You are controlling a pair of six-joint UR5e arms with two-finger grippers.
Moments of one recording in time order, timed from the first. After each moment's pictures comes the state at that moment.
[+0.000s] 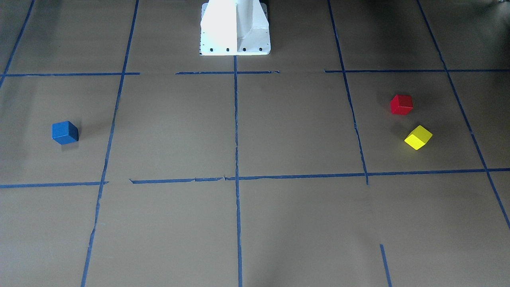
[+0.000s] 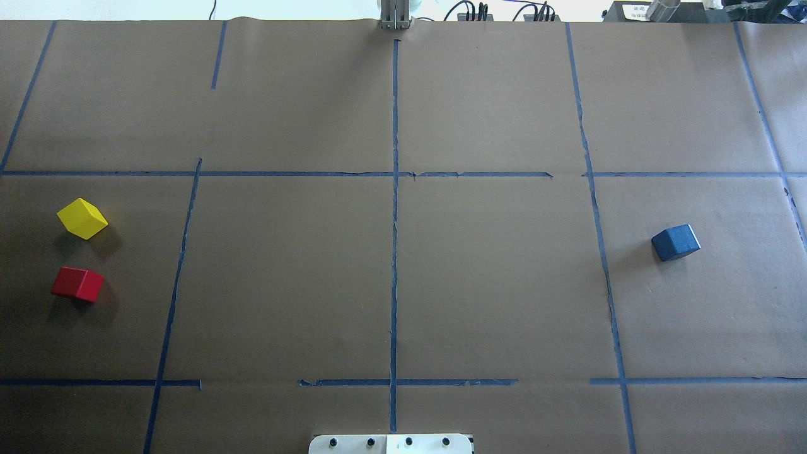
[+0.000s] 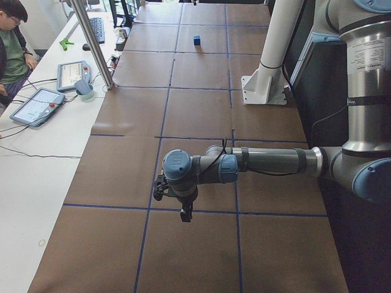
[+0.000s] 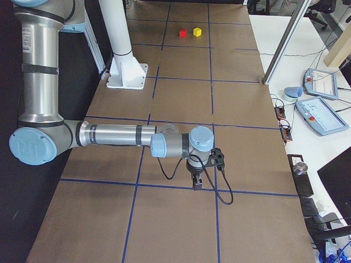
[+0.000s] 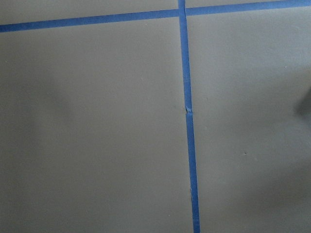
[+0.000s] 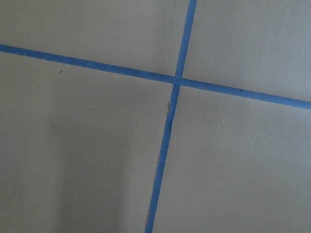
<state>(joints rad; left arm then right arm) -1.54 -1.43 -1.71 -1.49 -2.36 0.13 1.51 -1.64 1.64 -1.52 2.32 -0.09</state>
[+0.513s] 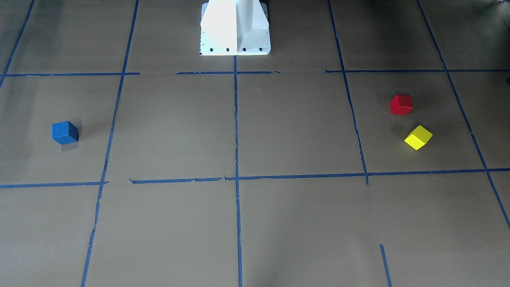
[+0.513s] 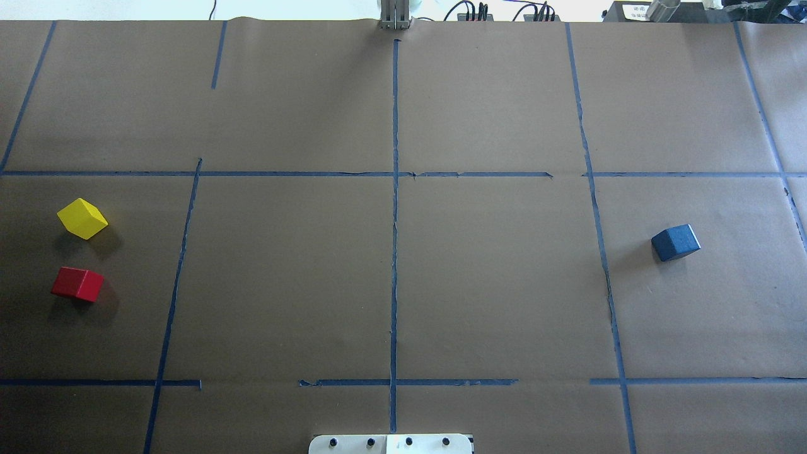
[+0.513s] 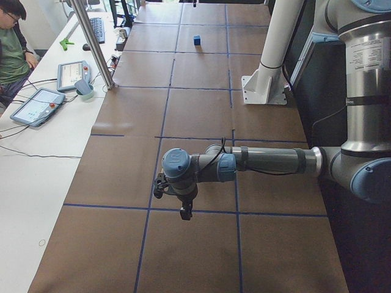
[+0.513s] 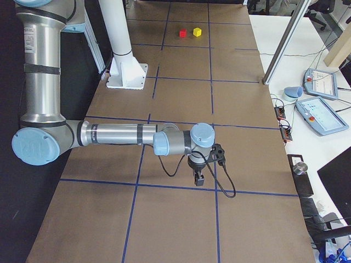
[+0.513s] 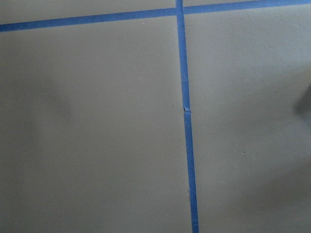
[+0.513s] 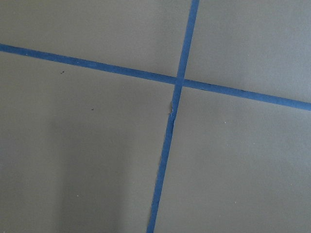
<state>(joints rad) -1.51 -1.43 -1.71 -1.49 -2.36 0.13 1.45 -1.63 1.65 -1.45 2.33 -0.09</state>
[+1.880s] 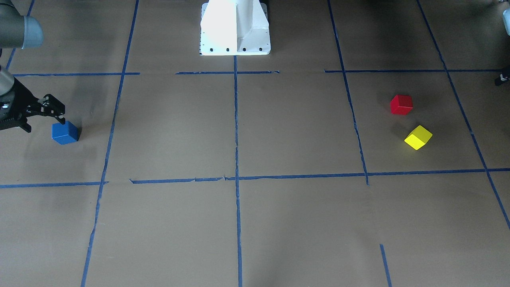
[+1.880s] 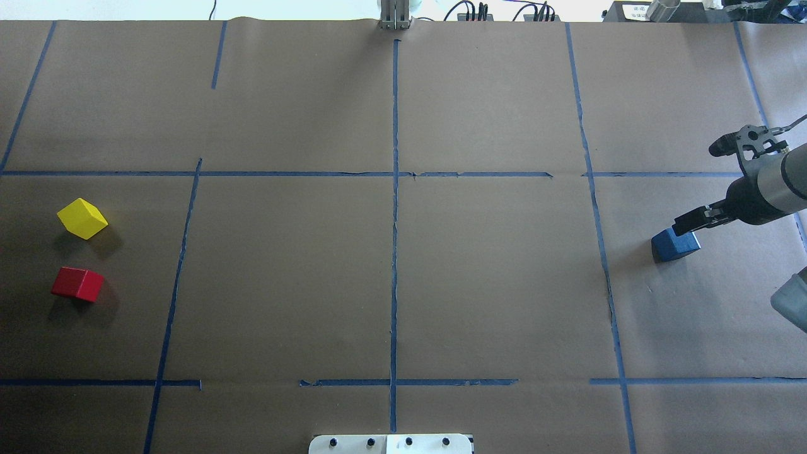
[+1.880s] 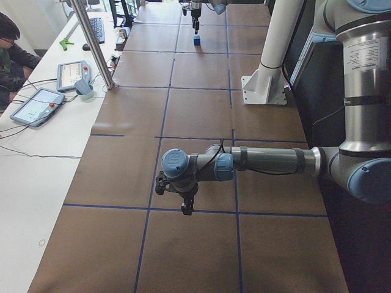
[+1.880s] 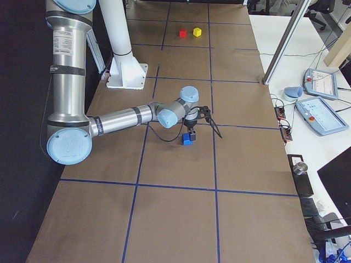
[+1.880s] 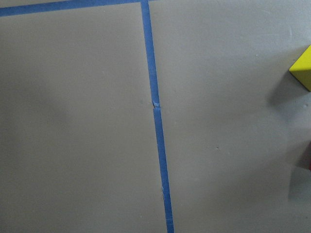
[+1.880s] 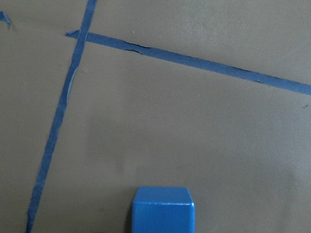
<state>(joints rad) -1.48 -1.43 -1.71 -1.48 -2.42 0.13 0.94 -1.63 1.80 -1.15 2.14 0.59</state>
